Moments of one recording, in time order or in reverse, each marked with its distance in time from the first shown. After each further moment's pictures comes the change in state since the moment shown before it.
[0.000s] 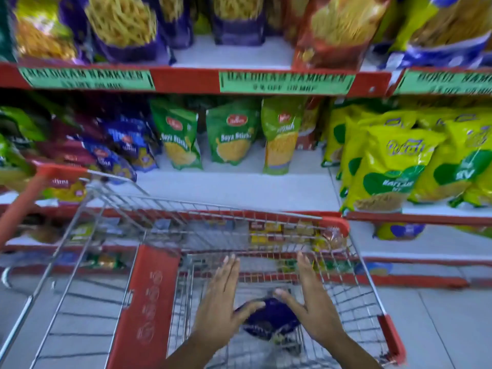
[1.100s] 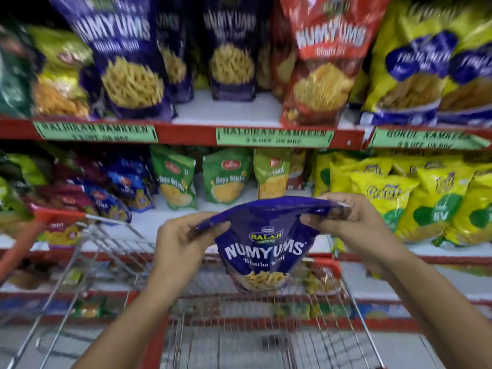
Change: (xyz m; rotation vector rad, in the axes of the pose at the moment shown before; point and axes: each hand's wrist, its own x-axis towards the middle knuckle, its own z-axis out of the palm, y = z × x) left_hand 0.047 0.105 -0.197 -0.852 0.427 0.179; right_hand 0.051 -0.163 -0.201 0.581 0.115 -0.231
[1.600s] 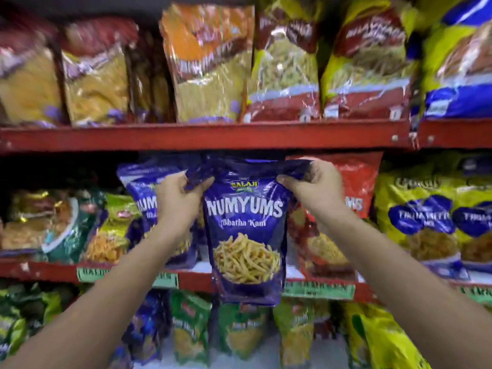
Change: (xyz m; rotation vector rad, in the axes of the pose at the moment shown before) left_hand 0.236 0.161 -0.041 0.127 0.397 0.530; right_hand 0.196 -0.197 0.012 -0.030 0.305 -0.619
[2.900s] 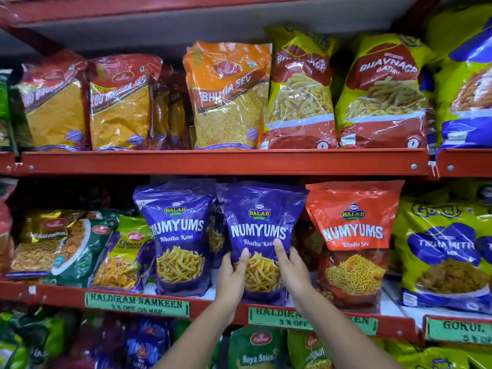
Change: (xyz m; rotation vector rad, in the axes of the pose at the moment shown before) left_hand -0.068 -0.078 0.051 -0.130 -0.202 -0.489; right_hand -0.043 0.108 0.072 0.033 -0.038 0.473
